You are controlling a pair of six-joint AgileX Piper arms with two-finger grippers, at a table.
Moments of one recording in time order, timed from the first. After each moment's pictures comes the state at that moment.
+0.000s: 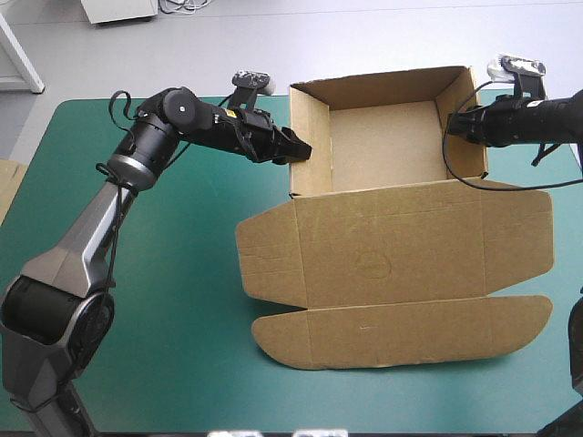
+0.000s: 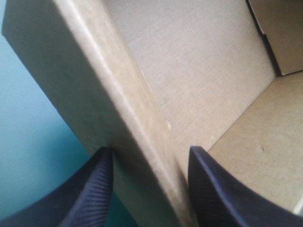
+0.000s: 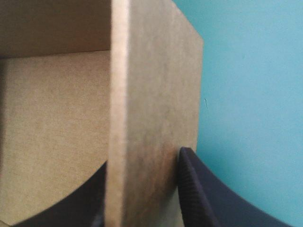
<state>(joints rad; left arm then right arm) -0.38 1.86 -1.90 -0.65 1.04 0.35 -0.17 1.68 -1.66 0.69 0.99 -0.44</state>
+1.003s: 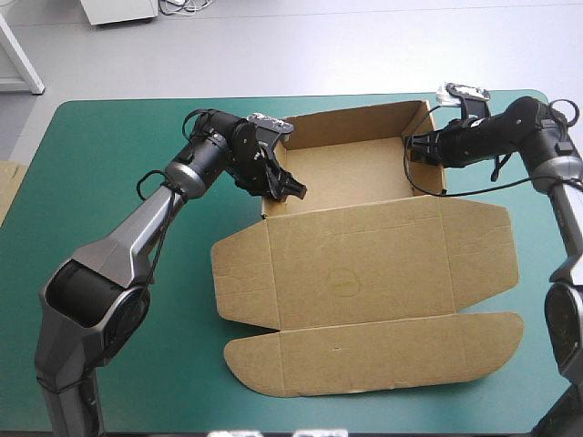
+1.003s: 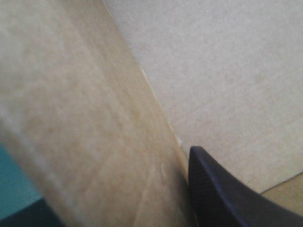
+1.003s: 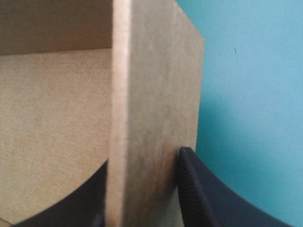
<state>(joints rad) -0.51 1.98 -1.91 -0.06 1.17 0.01 0.00 1.77 -1.64 0.53 0.96 -0.24</state>
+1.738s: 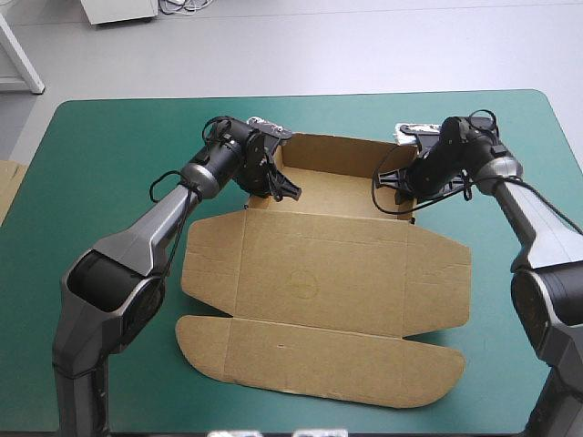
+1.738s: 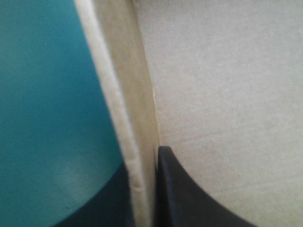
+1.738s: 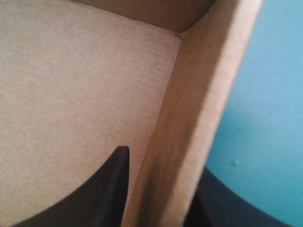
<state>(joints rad) -0.51 2.07 -1.92 0.08 1.12 -0.04 0.17 1.88 -1.63 0.18 1.04 0.03</state>
